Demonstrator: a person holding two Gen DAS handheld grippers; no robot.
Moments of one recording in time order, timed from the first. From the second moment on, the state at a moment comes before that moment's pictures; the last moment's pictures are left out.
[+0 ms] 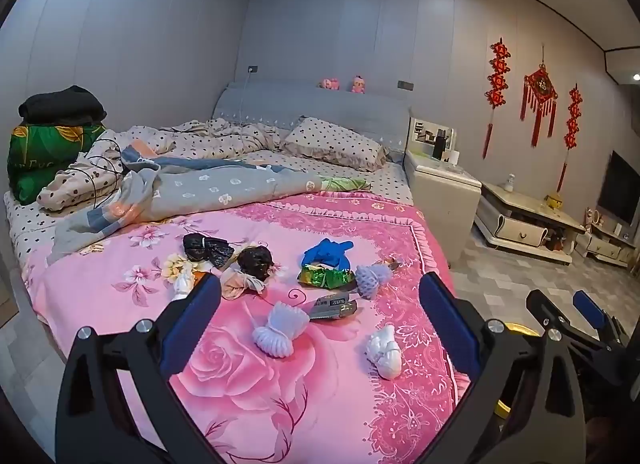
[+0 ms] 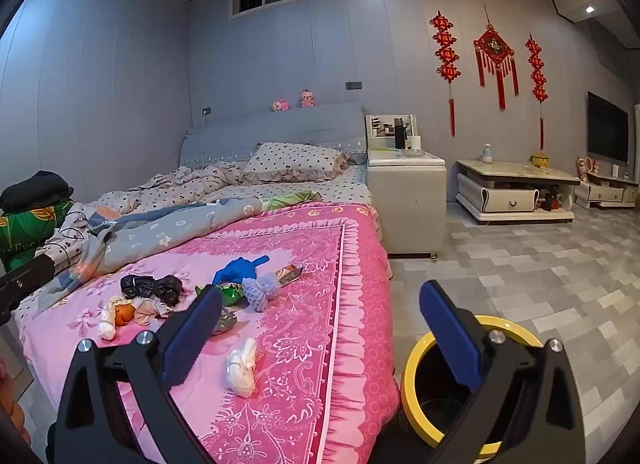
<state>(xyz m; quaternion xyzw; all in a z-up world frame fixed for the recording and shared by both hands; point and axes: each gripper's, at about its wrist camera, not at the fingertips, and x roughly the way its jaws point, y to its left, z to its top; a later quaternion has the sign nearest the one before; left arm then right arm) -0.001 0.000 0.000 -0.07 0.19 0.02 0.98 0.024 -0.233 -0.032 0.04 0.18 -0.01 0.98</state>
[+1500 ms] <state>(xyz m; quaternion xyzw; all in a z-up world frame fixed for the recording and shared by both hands) -0.003 0.001 0.007 -0.08 0.19 0.02 0.98 0.024 -0.235 -0.030 0.05 0.18 0.00 0.98</state>
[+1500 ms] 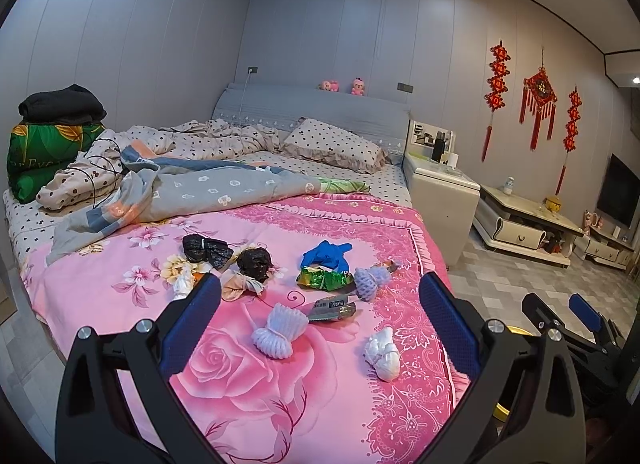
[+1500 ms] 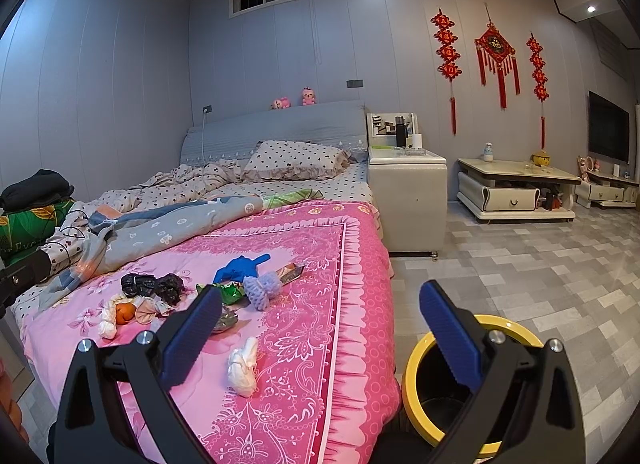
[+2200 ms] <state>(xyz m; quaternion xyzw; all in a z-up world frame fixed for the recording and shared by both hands) -0.001 0.003 0.011 -0.08 0.19 0.02 0.98 0.024 -0.235 -0.029 0.05 0.18 0.00 0.98</state>
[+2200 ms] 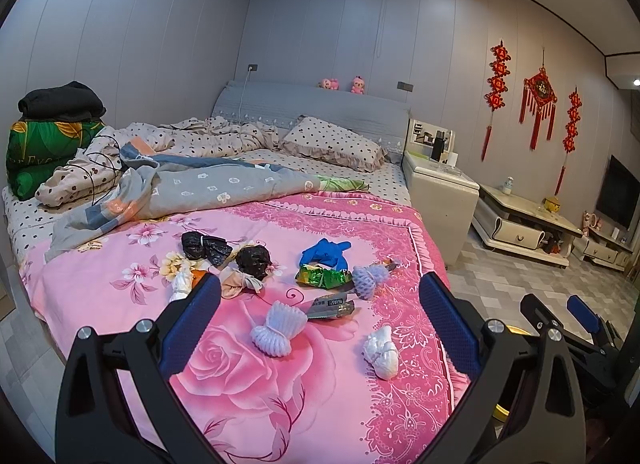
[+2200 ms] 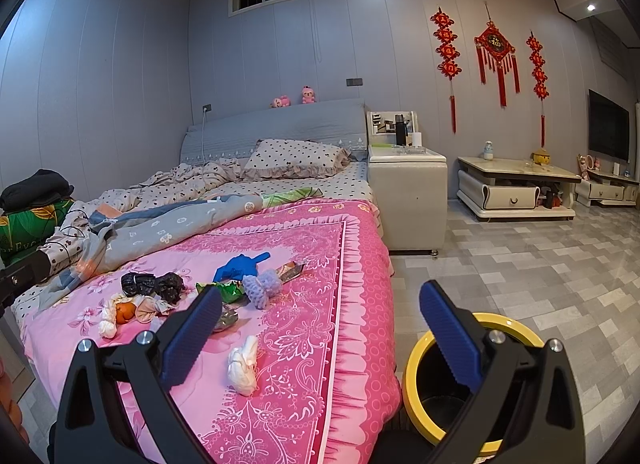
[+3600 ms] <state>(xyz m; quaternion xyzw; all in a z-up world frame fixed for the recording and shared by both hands) 0.015 0.006 -0.022 -0.09 0.22 0.02 0.97 0.053 -0.237 -0.063 0.05 0.23 0.03 0.97</state>
